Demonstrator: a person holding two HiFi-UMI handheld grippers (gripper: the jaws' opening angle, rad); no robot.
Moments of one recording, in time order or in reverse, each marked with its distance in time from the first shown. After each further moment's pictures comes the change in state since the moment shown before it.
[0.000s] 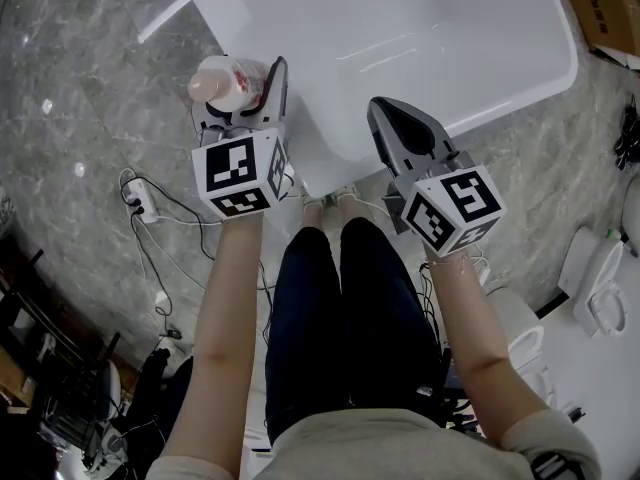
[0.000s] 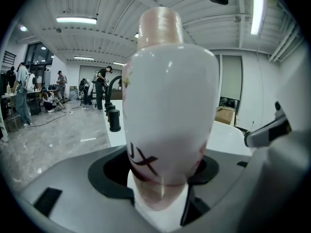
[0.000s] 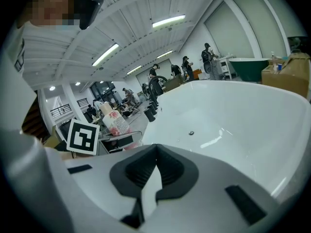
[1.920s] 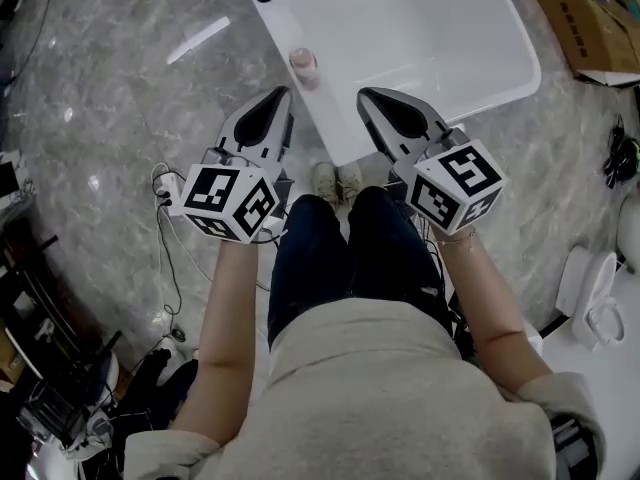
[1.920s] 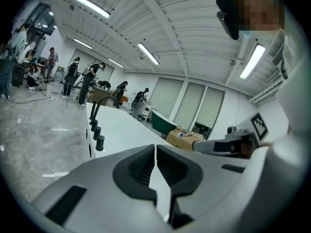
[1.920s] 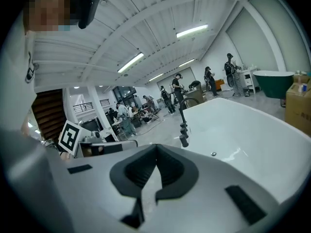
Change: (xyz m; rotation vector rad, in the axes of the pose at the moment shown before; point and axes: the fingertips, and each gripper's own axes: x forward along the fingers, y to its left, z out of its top) left arm -0.206 -0.025 0.142 -0.177 -0.087 -0.323; right arm -0.091 0.174 0.124 -0.152 -0.080 0.197
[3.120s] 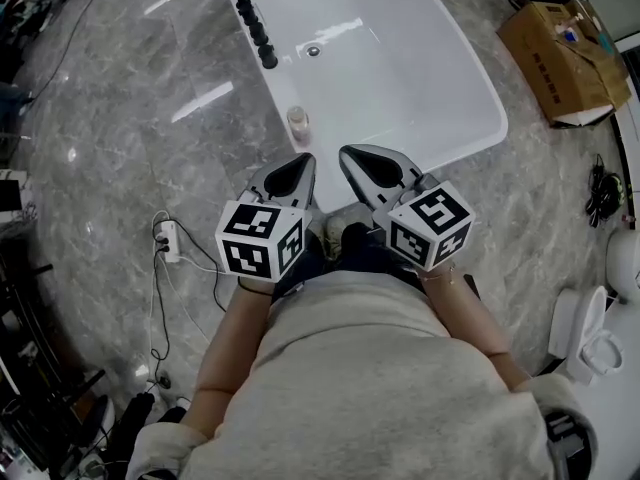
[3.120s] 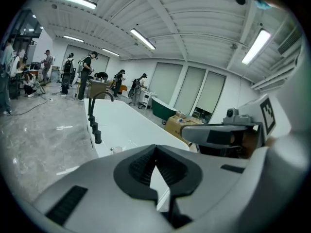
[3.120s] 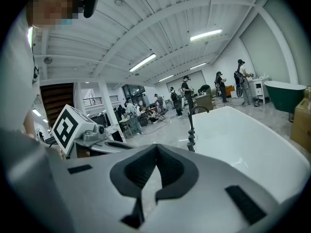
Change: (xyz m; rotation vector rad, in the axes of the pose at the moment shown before) left arm -0.031 -0.079 0.012 0.054 0.186 0.045; right arm -0.046 0.059 0.038 -0.122 -0.008 0.064
